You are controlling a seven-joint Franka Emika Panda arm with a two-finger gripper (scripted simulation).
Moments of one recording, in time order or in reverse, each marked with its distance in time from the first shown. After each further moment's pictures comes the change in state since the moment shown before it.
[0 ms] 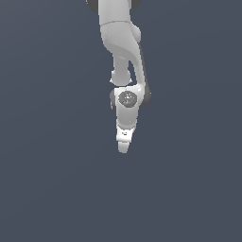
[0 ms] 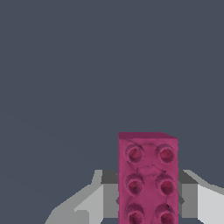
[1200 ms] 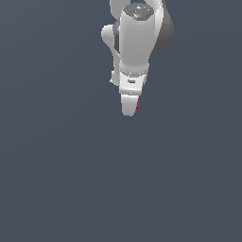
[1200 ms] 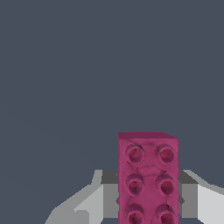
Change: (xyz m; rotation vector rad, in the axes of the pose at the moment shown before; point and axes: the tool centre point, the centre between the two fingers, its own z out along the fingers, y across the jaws) arm 0.010 -0.027 -0.230 -0.001 0.001 -0.004
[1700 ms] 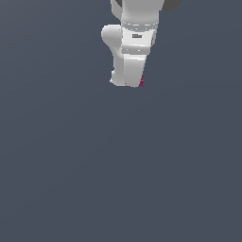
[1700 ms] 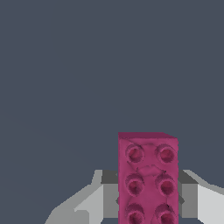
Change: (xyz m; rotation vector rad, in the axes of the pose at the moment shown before) arm 0.004 -0.010 -0.106 -0.001 0.002 0.000
